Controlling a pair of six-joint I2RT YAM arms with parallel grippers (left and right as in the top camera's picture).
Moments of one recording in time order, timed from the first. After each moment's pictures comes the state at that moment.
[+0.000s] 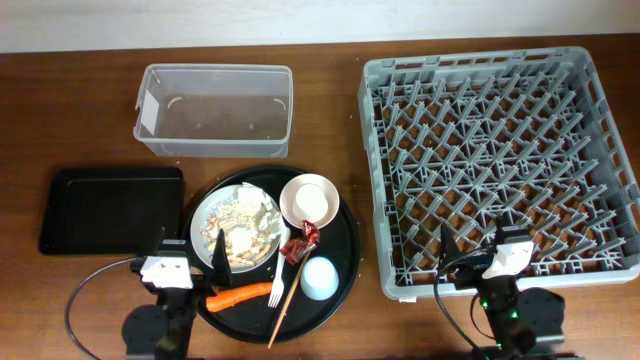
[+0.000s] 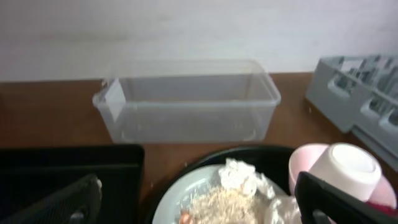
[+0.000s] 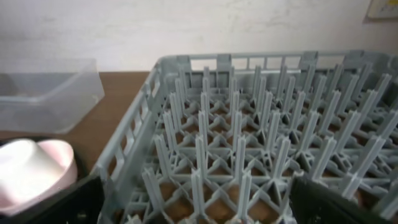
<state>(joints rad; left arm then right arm) -0.03 0.08 0.20 -0.28 0.03 0.00 0.03 0.09 0.22 -0.32 -0.10 0.06</state>
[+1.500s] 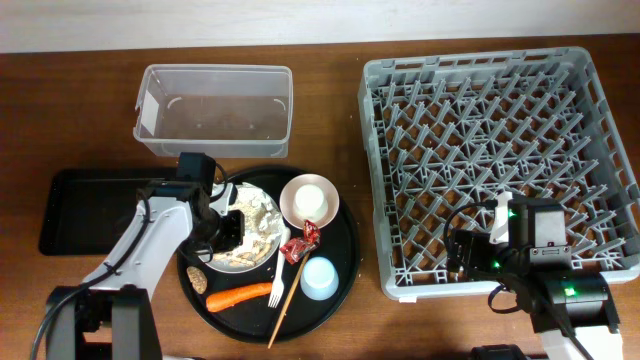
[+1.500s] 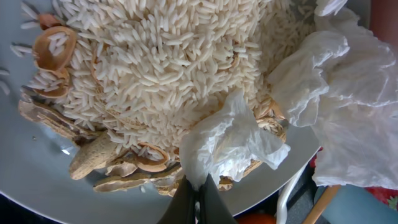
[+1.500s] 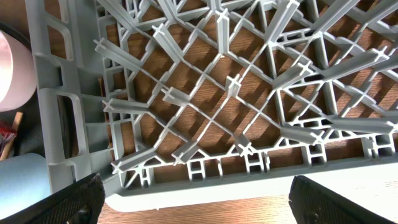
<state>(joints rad) -0.08 1.60 0.94 -0.88 0.22 -0.12 0.03 0.85 0.84 -1.06 -0.05 0.21</state>
